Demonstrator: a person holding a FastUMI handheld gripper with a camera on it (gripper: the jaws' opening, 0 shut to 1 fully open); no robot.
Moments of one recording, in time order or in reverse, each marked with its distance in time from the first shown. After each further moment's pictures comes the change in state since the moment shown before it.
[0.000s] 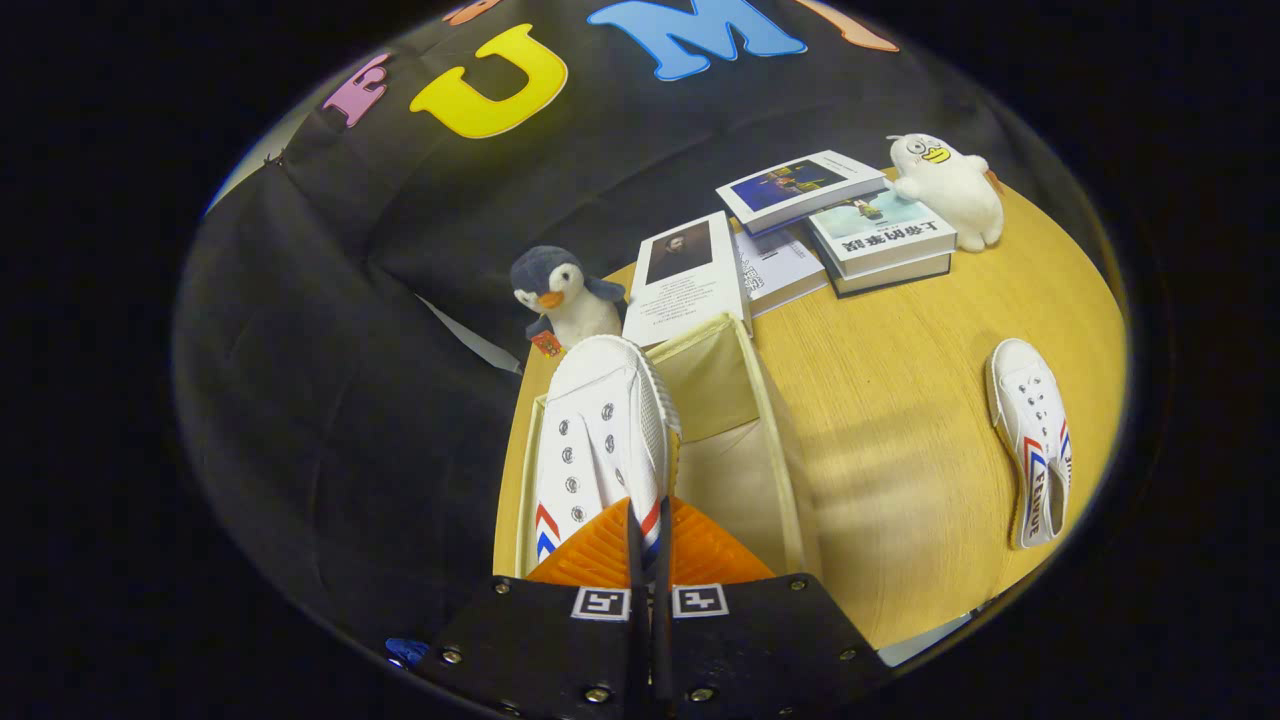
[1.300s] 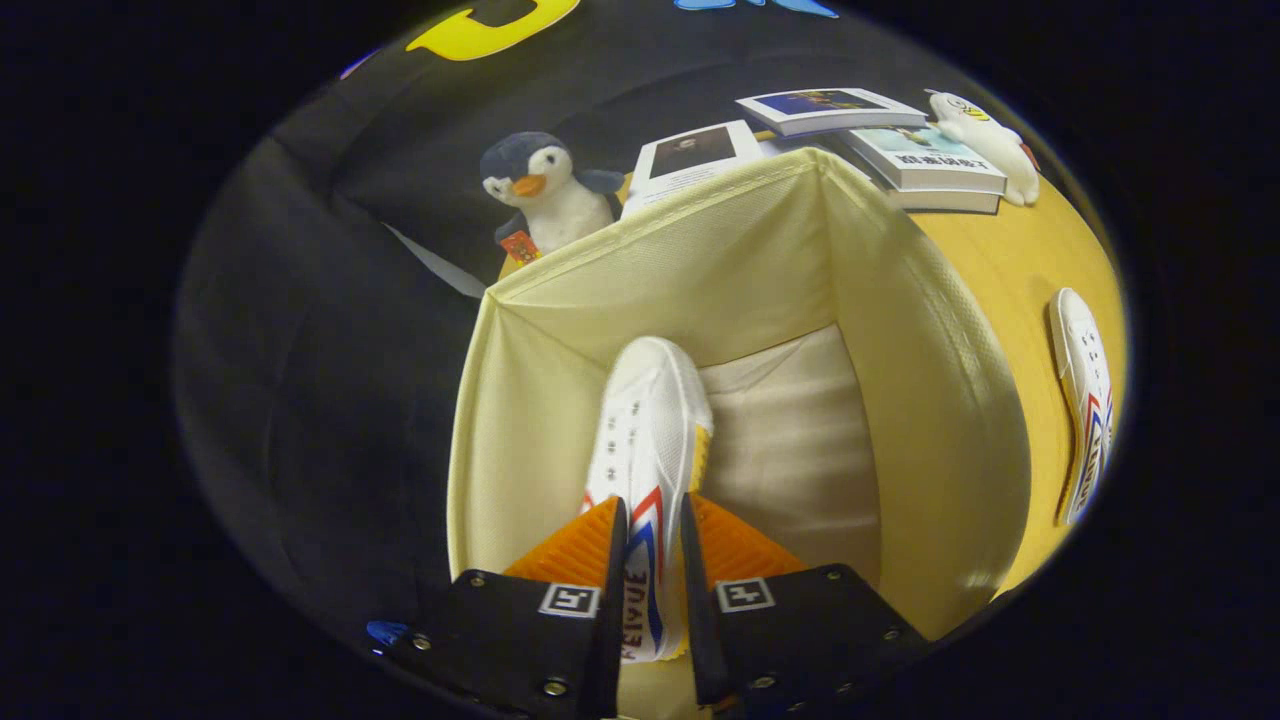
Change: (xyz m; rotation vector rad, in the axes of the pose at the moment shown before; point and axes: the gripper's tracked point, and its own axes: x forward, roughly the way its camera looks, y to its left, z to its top) arm 0.078 0.017 -0.060 -0.026 0.165 -0.031
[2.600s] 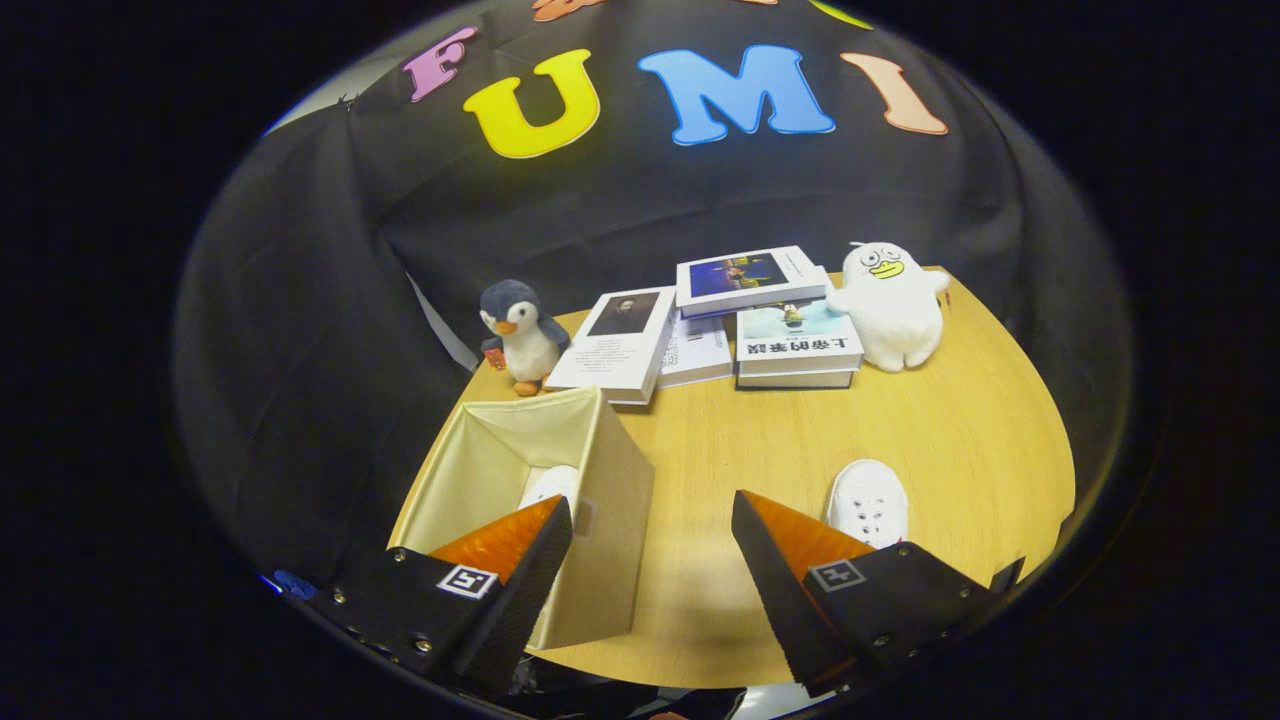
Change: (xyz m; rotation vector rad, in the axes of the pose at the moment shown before) arm -0.186 -0.143 0.078 -0.224 -0.319 -0.129
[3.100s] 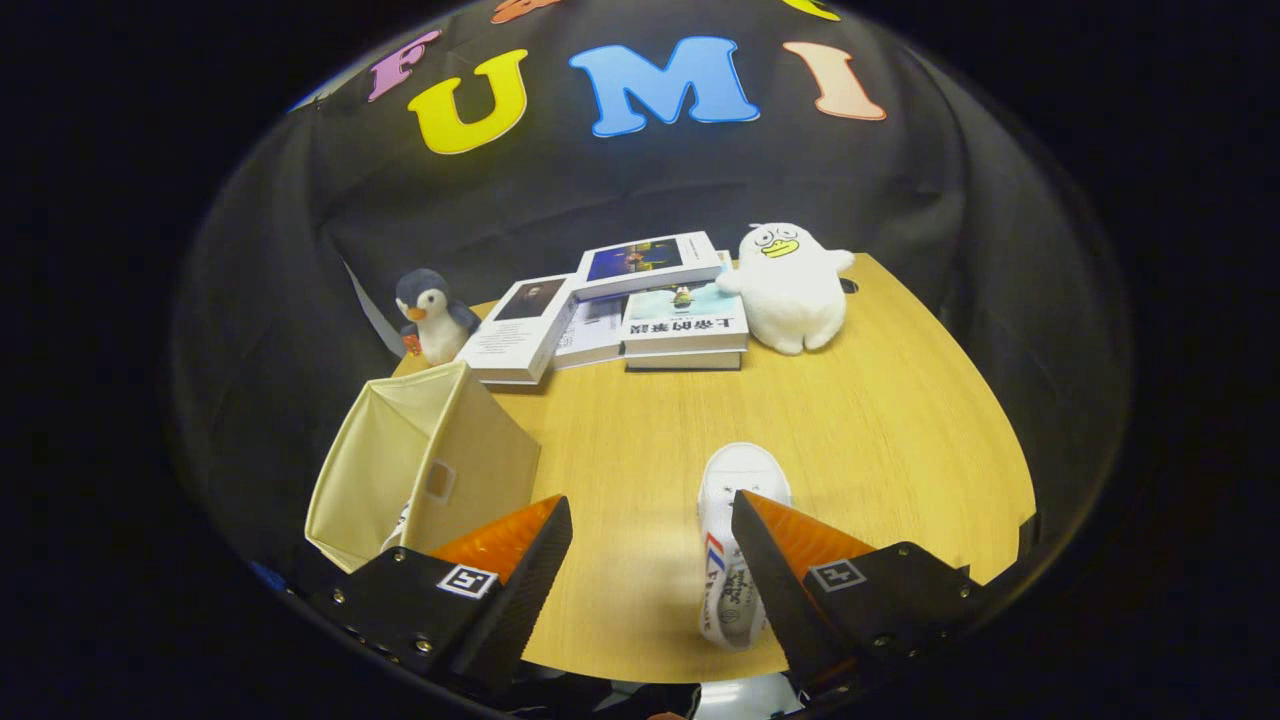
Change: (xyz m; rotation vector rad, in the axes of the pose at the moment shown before) arm -0.014 -0.112 -0.024 -0.001 0.032 -0.151
